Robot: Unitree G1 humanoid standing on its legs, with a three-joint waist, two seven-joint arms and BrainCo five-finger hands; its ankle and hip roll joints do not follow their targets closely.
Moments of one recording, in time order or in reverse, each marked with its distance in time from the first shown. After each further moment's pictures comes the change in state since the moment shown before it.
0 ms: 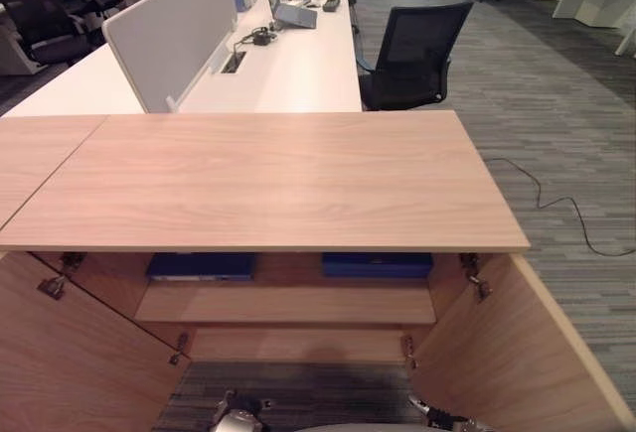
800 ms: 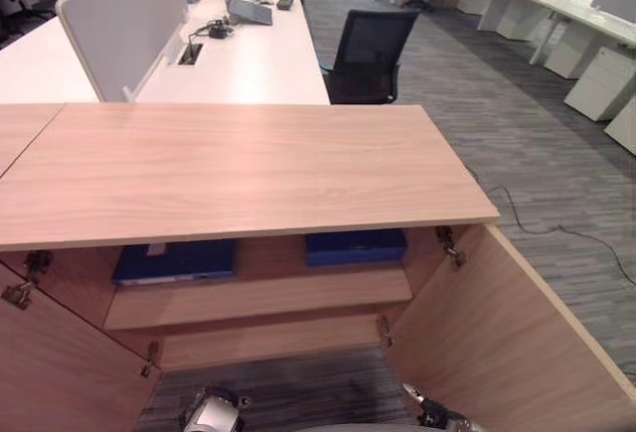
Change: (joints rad) left arm -0.017 0.111 0.086 0.052 0.064 0.154 -0.051; right arm 0.037 0.068 -0.033 -0.038 0.003 -0.037 0.058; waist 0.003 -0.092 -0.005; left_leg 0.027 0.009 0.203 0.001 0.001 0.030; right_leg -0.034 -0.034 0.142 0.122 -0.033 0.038
